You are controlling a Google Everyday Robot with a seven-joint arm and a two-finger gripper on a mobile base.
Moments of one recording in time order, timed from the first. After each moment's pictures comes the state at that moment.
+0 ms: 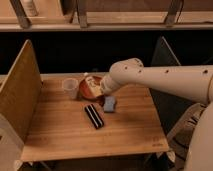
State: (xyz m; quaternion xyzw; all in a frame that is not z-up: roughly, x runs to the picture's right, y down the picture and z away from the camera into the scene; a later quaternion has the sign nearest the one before) arm -0.016 0.016 0.751 -0.25 -0.08 0.56 0.78
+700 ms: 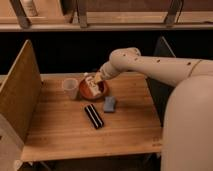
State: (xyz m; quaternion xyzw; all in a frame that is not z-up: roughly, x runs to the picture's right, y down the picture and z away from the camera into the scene) arm -0.038 -0.068 0.798 -0.23 -0.12 0.53 0.81
